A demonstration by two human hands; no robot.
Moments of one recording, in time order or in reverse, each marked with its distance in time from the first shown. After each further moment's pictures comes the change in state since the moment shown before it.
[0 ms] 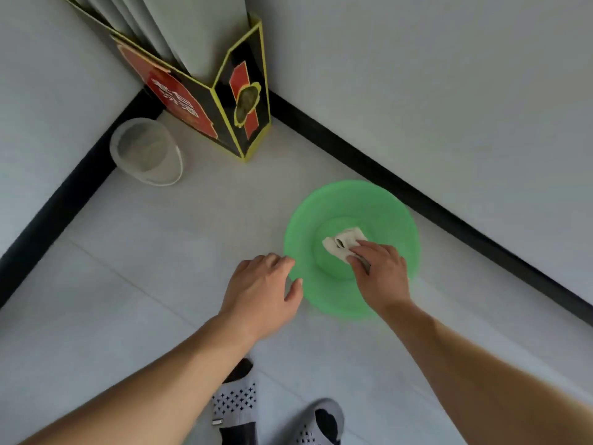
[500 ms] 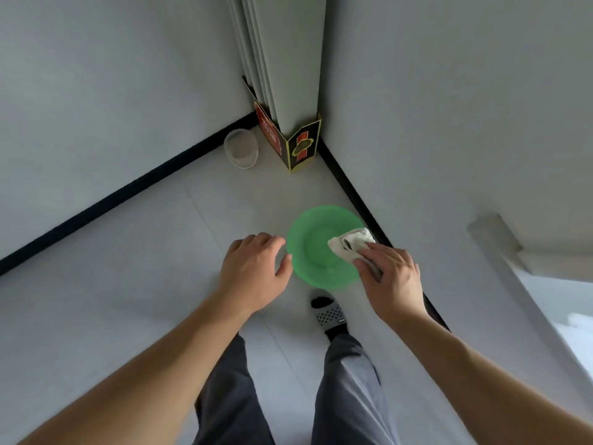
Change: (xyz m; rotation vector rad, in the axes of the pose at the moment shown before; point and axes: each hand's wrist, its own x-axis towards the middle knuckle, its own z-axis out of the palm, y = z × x) left_hand -0.190 0.190 -0.226 -0.102 0.298 -0.394; right_hand -0.095 -0.097 -0.362 0.020 -0.069 -0.382
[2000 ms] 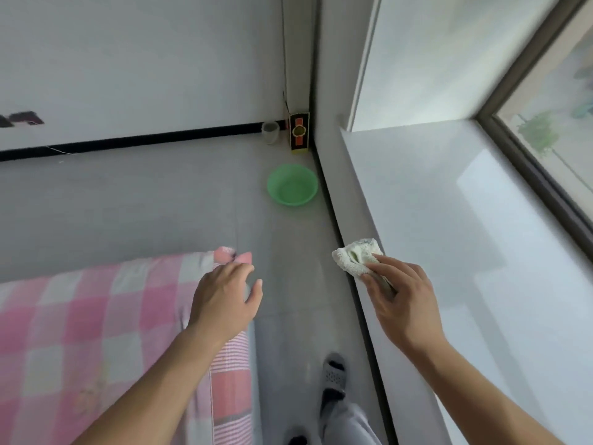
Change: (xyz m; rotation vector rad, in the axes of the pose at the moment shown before) left_hand -0.717 0.596 0.209 -0.092 0.473 -0.419; right_hand -0.650 0.384 -0.447 0.172 0.098 -0.568
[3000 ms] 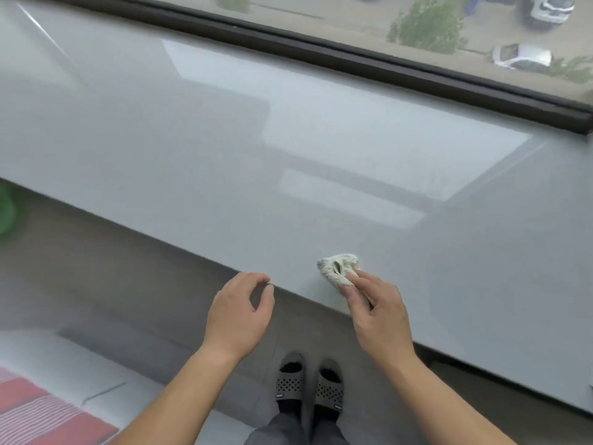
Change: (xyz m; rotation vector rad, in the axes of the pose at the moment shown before) left_hand -0.511 0.365 0.278 -0.289 -0.634 0.695; right_hand -0.733 0.221 -0.179 0.115 0.567 1.016
